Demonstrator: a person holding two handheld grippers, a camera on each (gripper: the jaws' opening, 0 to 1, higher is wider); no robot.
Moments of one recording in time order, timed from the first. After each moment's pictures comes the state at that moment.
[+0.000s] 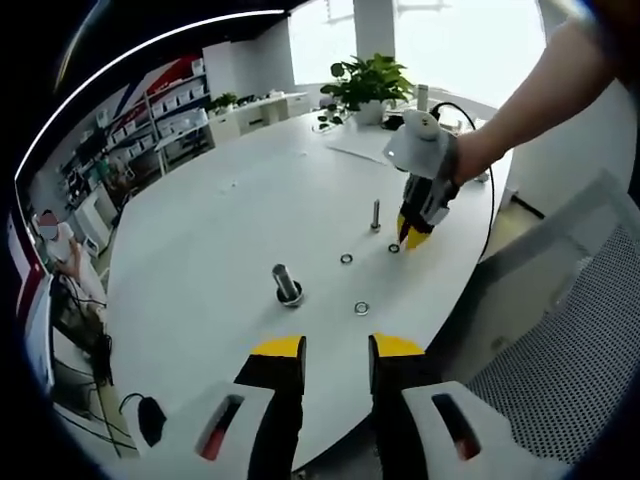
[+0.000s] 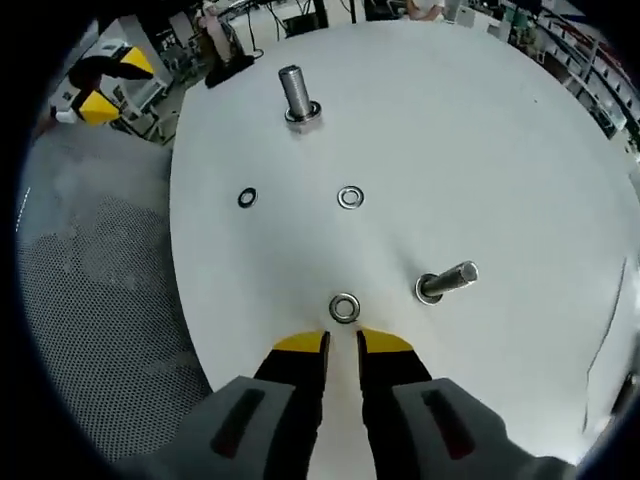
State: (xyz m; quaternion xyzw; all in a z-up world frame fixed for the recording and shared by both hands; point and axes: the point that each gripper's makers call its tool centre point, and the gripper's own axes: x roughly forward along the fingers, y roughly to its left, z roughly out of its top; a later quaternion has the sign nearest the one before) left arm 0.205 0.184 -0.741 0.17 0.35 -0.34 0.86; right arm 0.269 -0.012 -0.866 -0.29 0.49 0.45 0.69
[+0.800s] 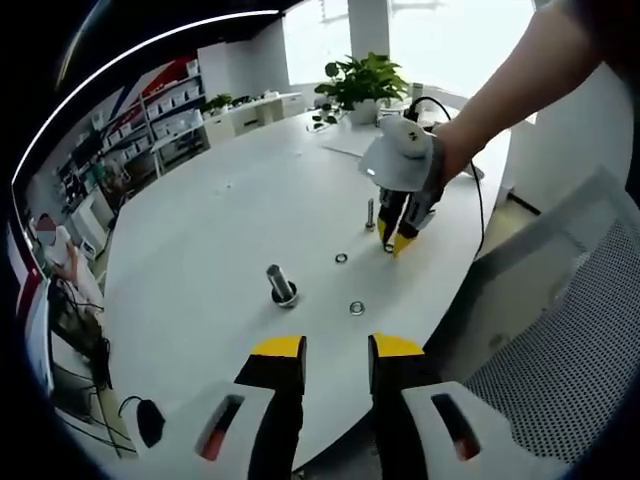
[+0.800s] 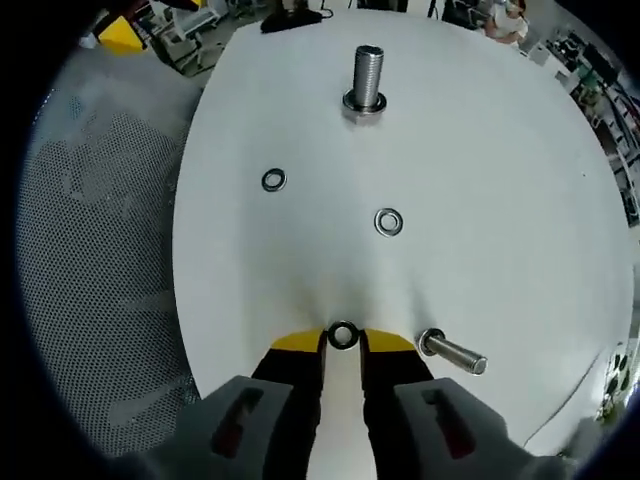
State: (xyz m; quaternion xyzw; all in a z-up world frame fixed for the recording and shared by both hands) left arm 0.203 0.181 -0.742 0.18 0.35 -0.35 0.85; right arm 0.270 0.004 -0.869 -0.40 0.48 0.49 0.60
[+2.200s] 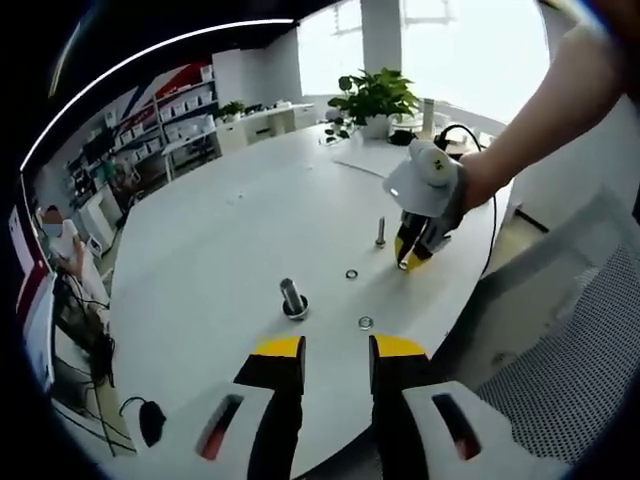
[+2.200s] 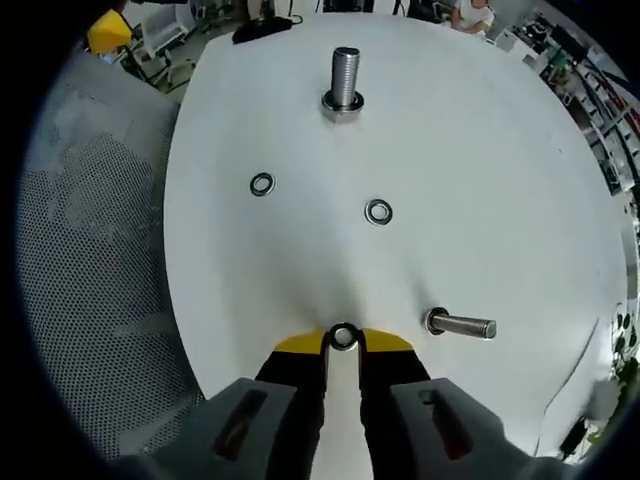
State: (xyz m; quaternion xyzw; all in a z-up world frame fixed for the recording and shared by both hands) left arm 0.213 0.184 -0.728 0.17 0.32 -0.33 0.87; right arm 0.267 0.002 -0.869 -0.37 0.49 0.44 0.66
